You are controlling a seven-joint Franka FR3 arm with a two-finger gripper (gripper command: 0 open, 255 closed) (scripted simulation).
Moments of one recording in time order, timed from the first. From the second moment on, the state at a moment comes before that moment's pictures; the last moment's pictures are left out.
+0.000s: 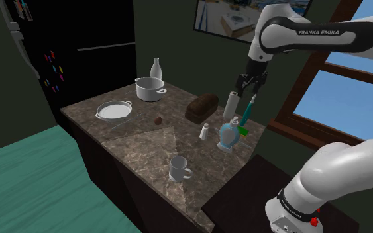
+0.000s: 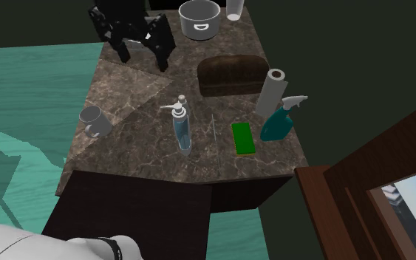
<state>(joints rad) -0.11 -0.54 -0.06 -2.29 -0.09 1.74 0.11</state>
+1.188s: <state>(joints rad) -0.28 -0.05 -0.22 -2.08 -0.12 2.05 0.28</state>
